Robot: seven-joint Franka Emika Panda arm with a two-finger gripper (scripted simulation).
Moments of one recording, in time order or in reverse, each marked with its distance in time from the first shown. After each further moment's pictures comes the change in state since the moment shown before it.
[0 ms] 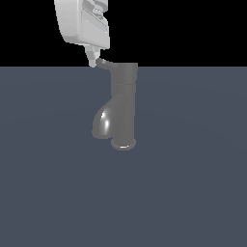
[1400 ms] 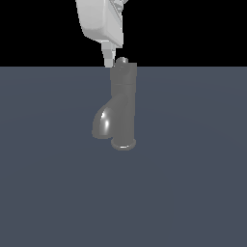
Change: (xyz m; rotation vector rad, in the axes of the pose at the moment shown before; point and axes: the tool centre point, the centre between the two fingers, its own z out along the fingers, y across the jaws) arm 0.056 0.040 -0.001 -0.007 0.003 -0.057
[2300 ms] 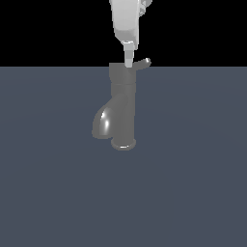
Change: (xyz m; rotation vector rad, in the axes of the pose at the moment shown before) arm 0.043 -0.026 0.000 -0.023 -0.001 -0.010
